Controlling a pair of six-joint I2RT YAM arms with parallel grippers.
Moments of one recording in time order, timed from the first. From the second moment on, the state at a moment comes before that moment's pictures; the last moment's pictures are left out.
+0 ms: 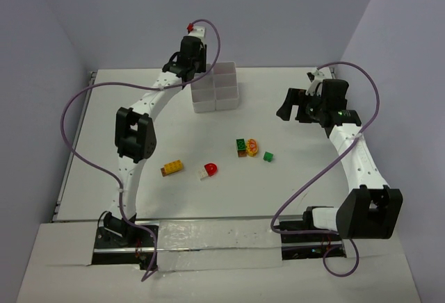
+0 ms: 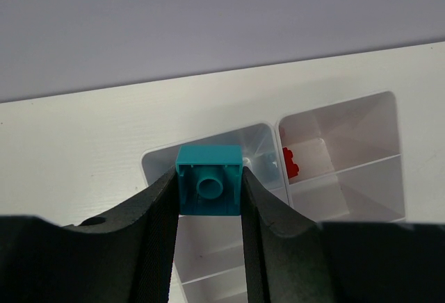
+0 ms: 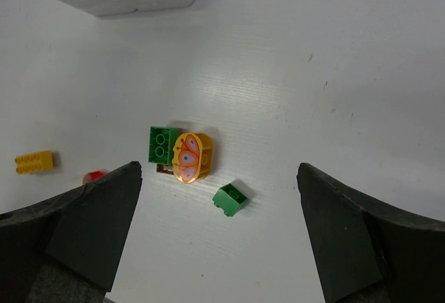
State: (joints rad) left arm -0.45 2.34 2.22 -0.32 -0.25 -0.13; right arm -0.04 1.26 1.09 -0.52 -0.40 0.15
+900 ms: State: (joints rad) left arm -0.44 2.26 2.22 -0.39 -0.12 -0.14; right arm 0.14 1.28 1.11 -0.52 -0.42 0.08
